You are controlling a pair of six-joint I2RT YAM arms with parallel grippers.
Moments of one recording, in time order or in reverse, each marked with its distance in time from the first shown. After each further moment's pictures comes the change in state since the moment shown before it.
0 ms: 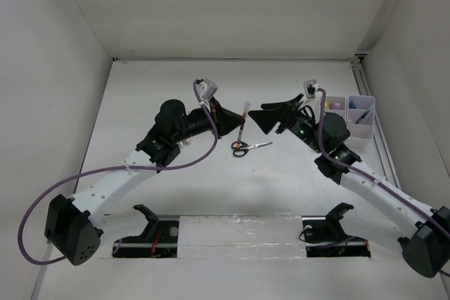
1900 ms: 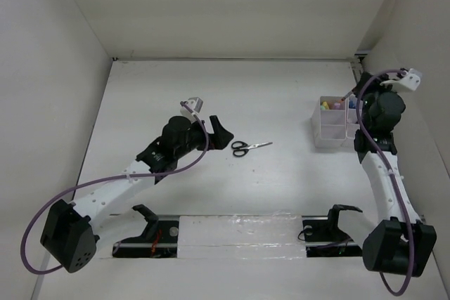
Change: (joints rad) left arm 0.000 -0.059 -0.177 -0.258 -0.414 -0.193; right arm -0.739 0.038 0.104 -0.077 0.361 -0.267
